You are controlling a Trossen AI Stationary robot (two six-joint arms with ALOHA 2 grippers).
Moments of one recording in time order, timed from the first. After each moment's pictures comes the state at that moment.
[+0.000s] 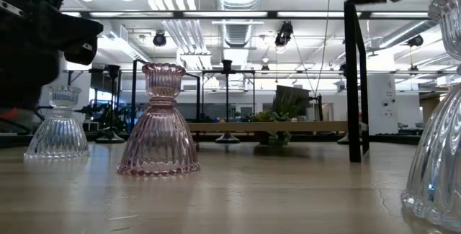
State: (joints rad) left arm -0.11 0.00 0.01 0.00 -0.02 0.00; right arm 0.04 0.55 0.65 -0.28 0.85 -0.18
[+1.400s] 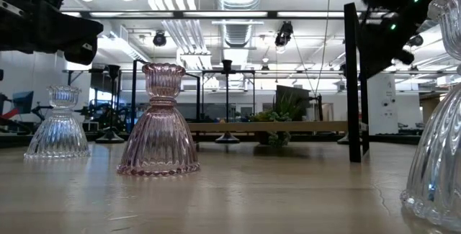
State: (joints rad) left arm -0.11 0.00 0.01 0.01 -0.02 0.00; right arm -0.75 0.80 0.65 -0.65 0.20 0.20
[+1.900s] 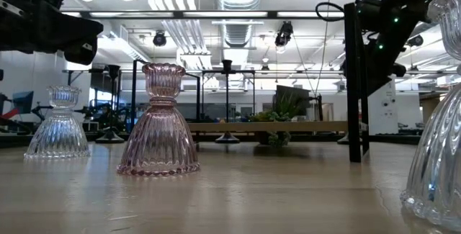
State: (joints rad) left arm -0.11 0.00 0.01 0.01 -0.02 0.00; right arm -0.82 0.99 0.65 -0.58 0.21 0.11
